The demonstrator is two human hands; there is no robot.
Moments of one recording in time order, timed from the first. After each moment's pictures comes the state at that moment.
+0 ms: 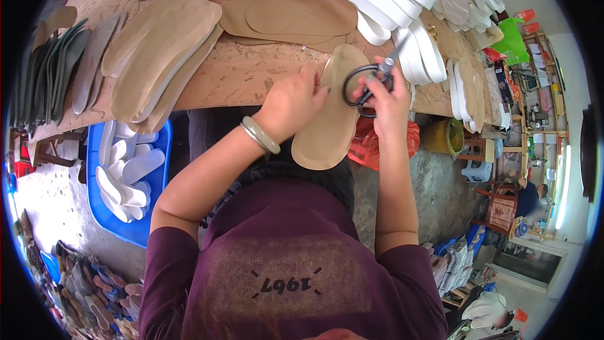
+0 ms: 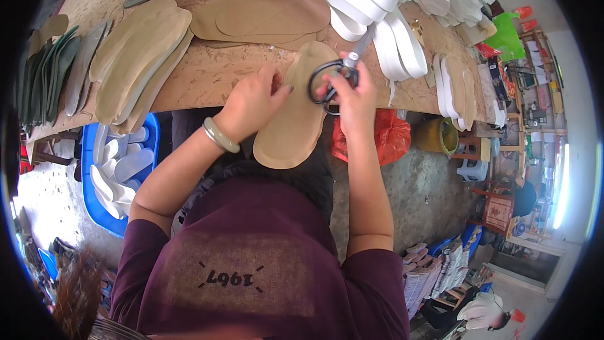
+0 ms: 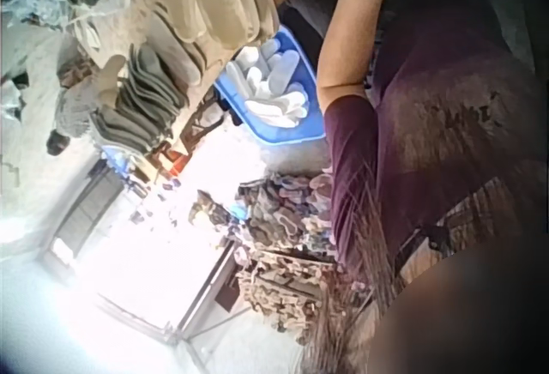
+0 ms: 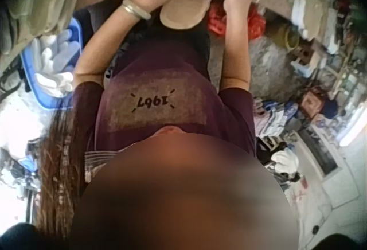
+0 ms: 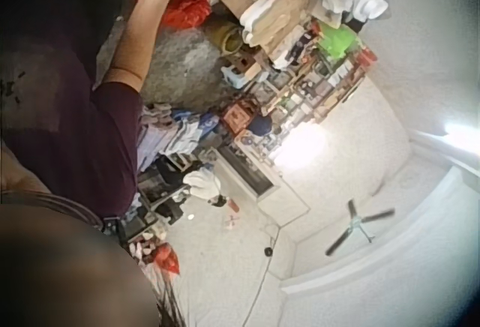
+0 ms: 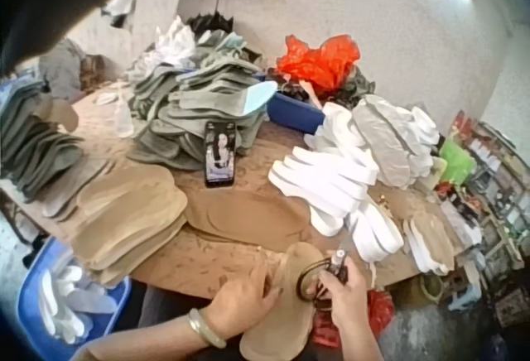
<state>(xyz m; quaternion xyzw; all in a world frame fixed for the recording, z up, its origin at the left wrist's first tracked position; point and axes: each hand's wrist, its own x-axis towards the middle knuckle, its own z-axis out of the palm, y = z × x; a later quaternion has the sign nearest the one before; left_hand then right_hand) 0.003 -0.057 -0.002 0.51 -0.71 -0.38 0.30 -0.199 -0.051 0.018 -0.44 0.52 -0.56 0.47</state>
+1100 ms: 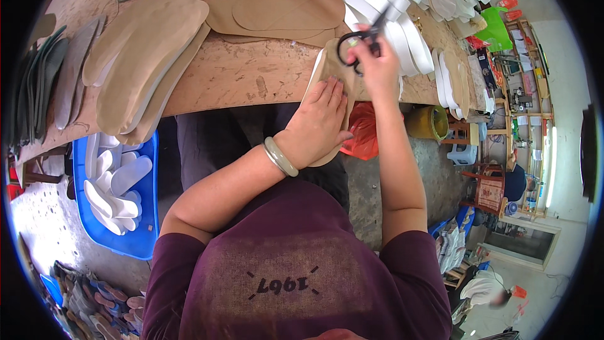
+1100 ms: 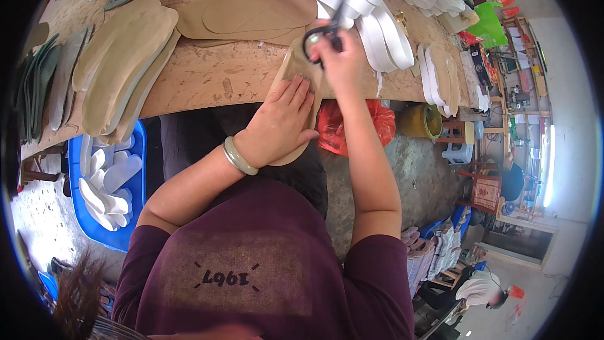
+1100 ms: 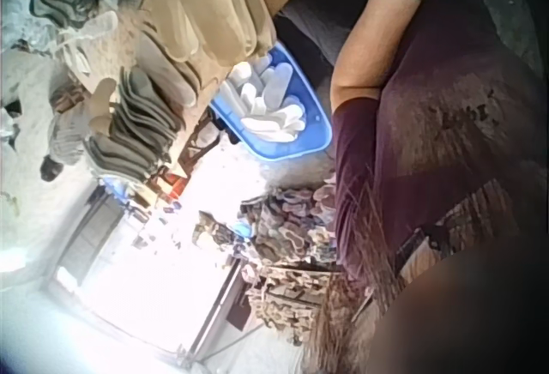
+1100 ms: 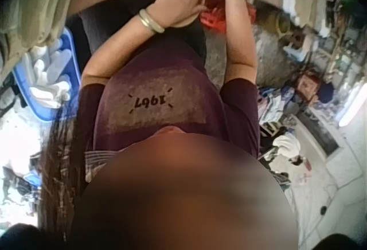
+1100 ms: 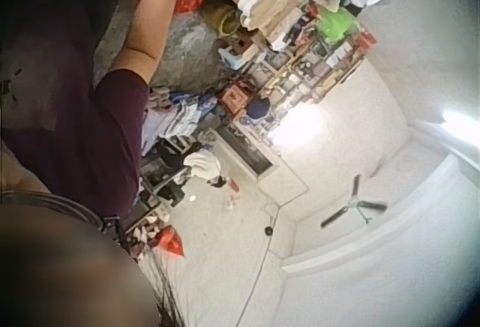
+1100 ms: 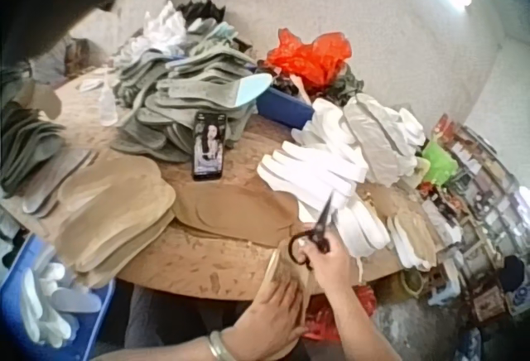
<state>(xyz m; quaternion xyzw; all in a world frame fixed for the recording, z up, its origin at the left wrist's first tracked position) -0.033 -0.019 -0.021 0.36 -0.91 -0.01 0.22 -0.189 -0.104 0.021 -0.59 0.54 -0.51 0.31</state>
